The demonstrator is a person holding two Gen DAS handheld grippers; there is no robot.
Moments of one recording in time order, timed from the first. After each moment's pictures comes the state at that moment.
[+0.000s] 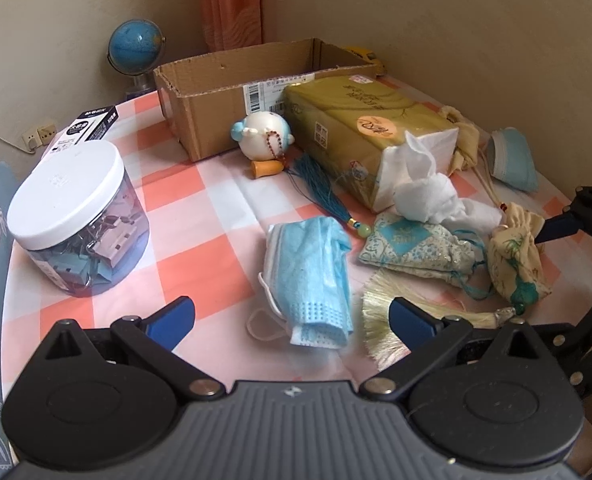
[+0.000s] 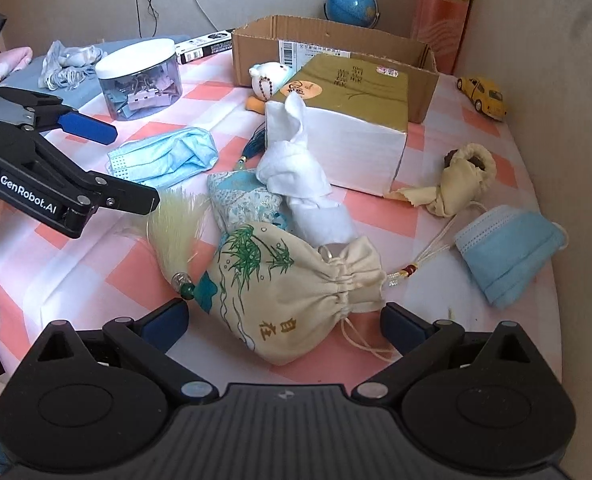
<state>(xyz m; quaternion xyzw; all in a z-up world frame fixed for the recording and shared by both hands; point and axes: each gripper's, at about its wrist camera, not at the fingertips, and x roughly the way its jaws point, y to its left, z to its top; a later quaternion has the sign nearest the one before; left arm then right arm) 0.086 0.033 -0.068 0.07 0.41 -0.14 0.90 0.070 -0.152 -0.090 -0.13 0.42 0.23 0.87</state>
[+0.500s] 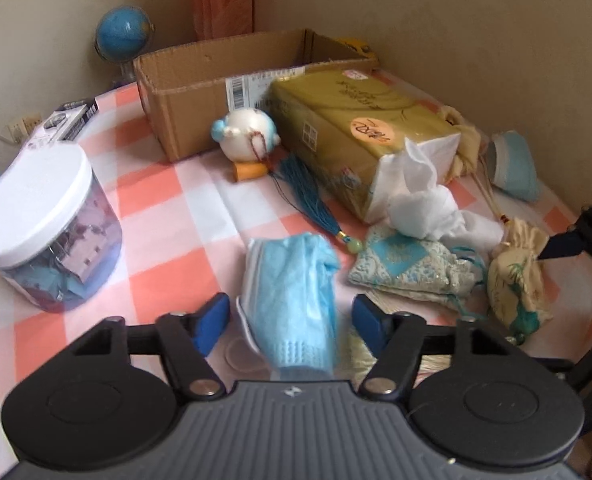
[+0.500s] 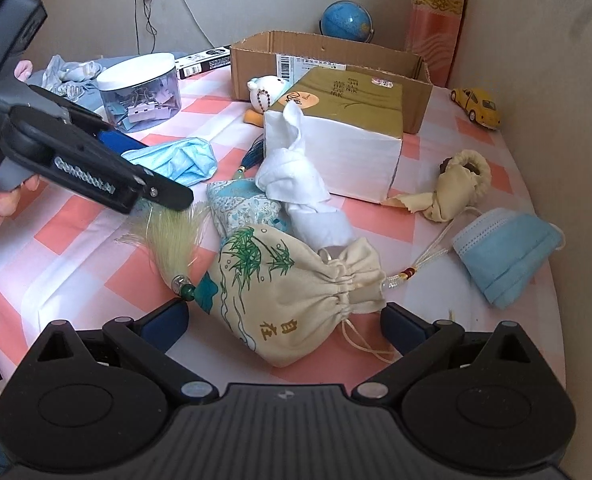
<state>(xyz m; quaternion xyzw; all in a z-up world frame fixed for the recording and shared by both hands) 0.104 0.019 -0.073 0.06 0.42 -0.15 0.89 0.064 -0.154 -0.093 -0.12 0.40 0.23 0.88</state>
